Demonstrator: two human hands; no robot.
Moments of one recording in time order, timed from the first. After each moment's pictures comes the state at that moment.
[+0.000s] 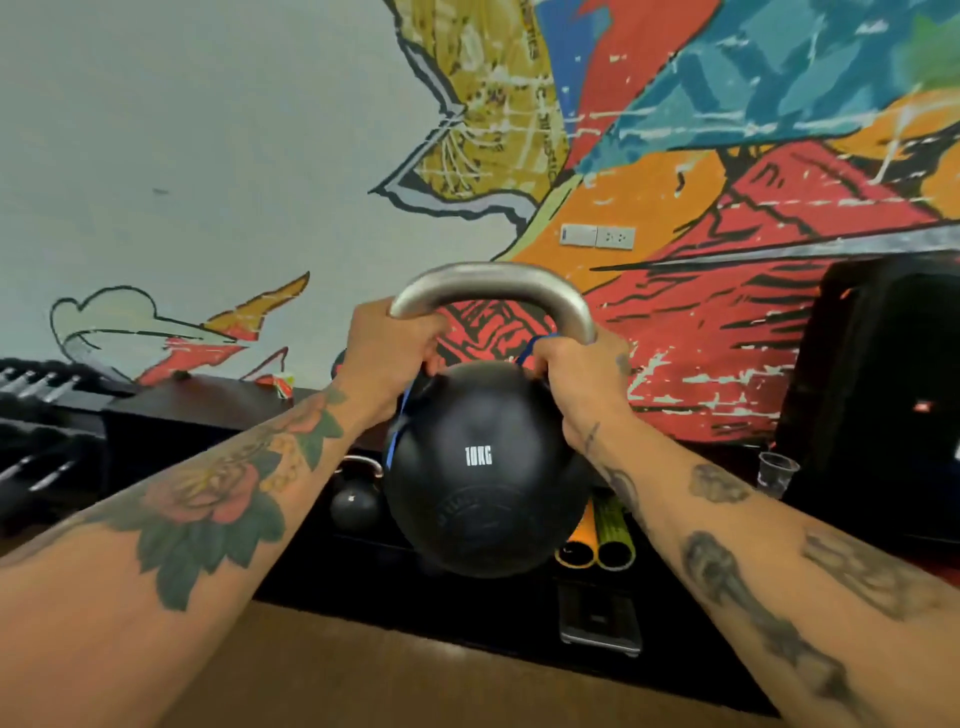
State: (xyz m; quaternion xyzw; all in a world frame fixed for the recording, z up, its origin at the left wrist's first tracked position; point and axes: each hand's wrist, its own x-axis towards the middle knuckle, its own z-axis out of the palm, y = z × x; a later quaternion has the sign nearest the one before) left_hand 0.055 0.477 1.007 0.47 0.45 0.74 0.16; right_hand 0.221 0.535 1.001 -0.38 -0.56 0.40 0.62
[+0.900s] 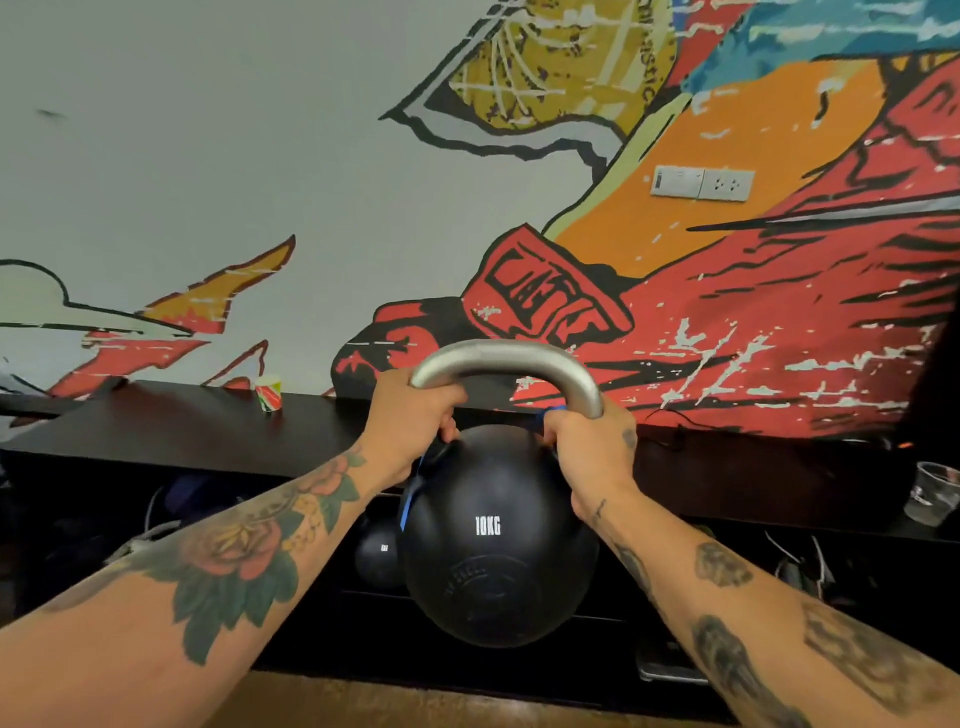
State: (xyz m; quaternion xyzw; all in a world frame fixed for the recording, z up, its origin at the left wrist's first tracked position) left_hand -0.295 0.727 0.878 0.46 0.48 0.68 0.30; right_hand -0.118 0.751 0.873 -0.50 -0.50 0.38 0.60
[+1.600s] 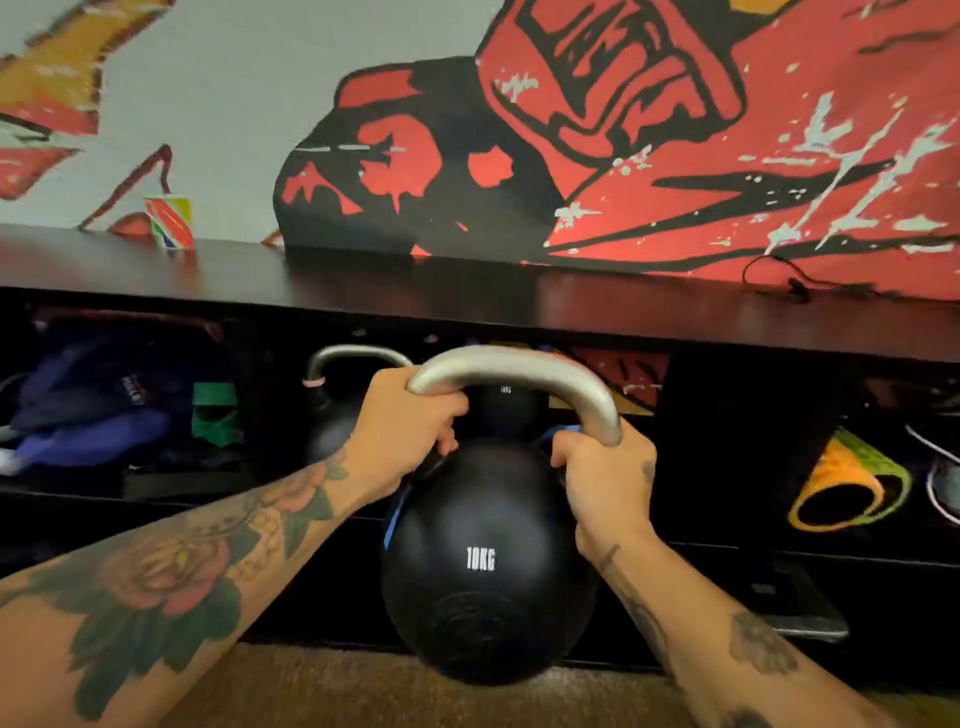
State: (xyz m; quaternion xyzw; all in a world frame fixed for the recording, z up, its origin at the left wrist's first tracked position) left_hand -0.389 0.916 0.420 0.50 0.50 0.64 0.31; right_hand -0.209 0.922 0.407 -0.50 -0.45 0.39 0.62
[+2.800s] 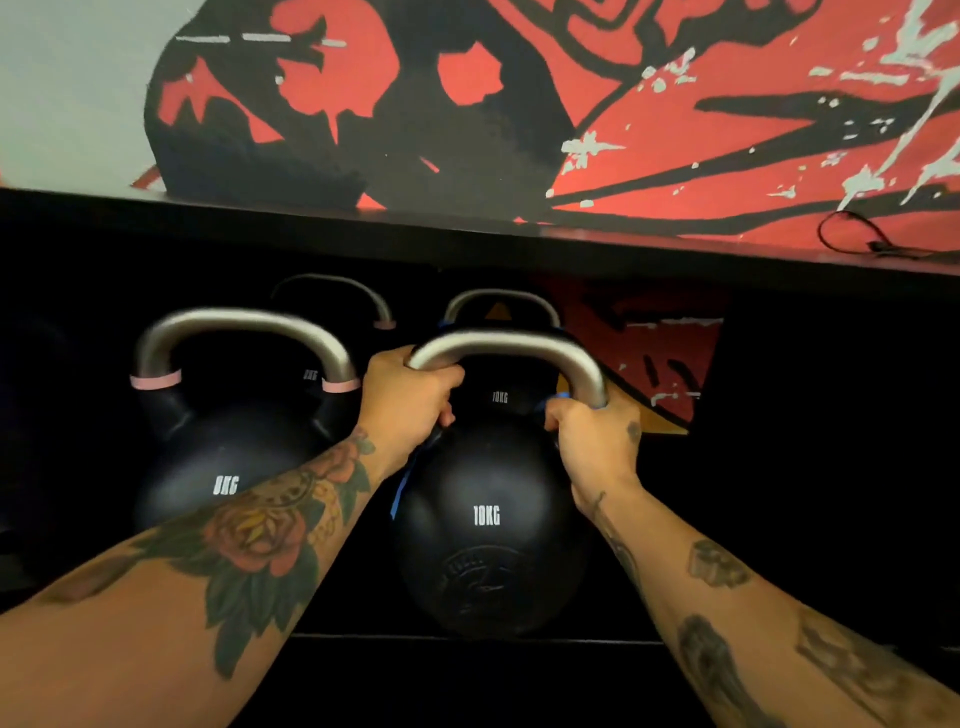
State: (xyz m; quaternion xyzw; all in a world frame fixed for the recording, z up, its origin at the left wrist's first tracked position) left_hand -0.428 1.182 0.293 0.46 0.49 0.69 0.28; right_hand -0.253 1.194 0.279 -0.50 -0.48 0.36 0.63
